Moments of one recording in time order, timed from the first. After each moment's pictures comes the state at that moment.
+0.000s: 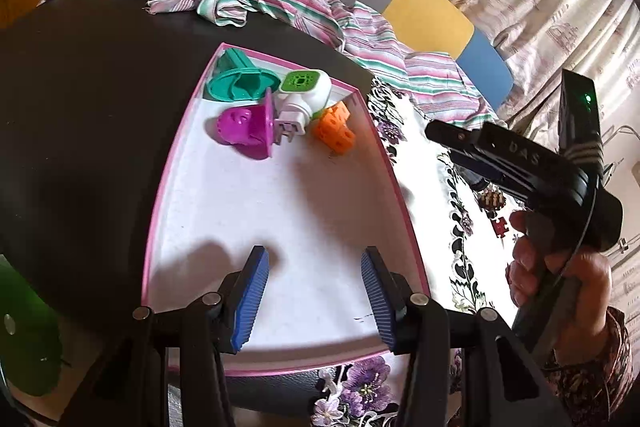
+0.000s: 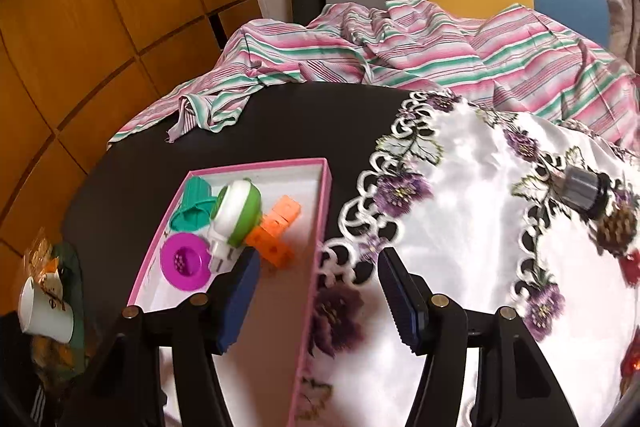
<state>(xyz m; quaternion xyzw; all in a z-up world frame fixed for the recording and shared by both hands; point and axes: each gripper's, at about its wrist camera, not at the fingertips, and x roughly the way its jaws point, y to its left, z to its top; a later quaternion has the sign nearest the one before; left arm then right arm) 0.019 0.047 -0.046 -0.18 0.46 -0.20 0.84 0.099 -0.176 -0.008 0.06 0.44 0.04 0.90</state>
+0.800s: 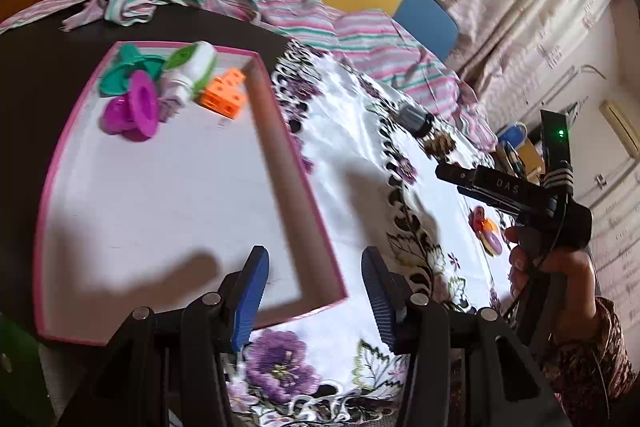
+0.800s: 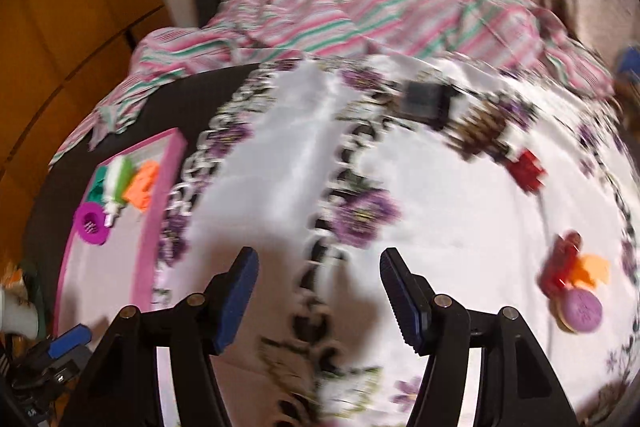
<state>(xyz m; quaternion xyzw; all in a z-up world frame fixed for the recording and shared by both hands) -0.008 -0.024 -0.034 -0.12 0.47 -0.30 0.82 0.012 -0.316 -0.019 0.12 0.46 -0.10 0.87</state>
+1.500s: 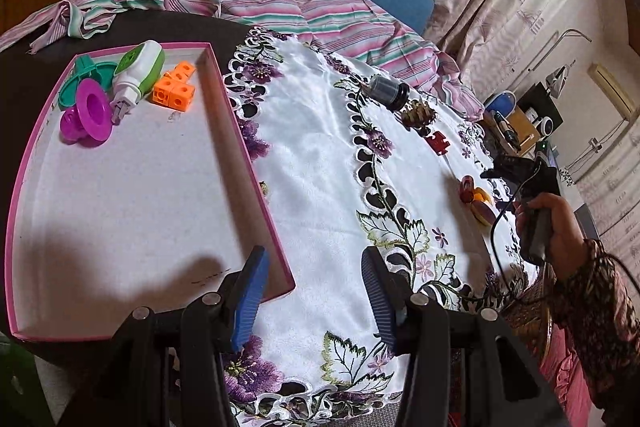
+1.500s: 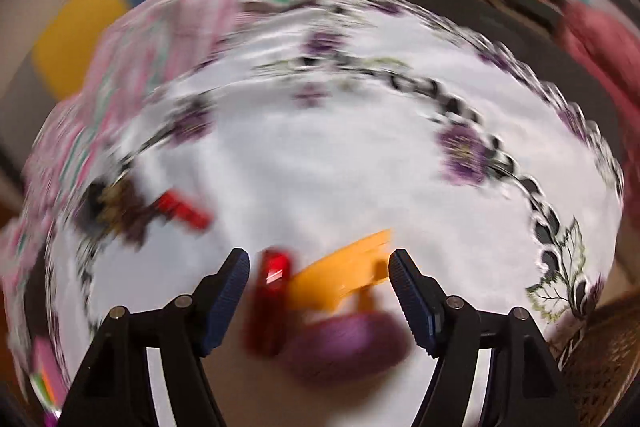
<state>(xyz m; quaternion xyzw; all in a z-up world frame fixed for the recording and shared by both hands) -0.020 -0.060 -0.032 -0.08 0.47 -0.33 0.82 -0.075 -0.559 -0.047 0.34 0.40 -0.42 0.74</state>
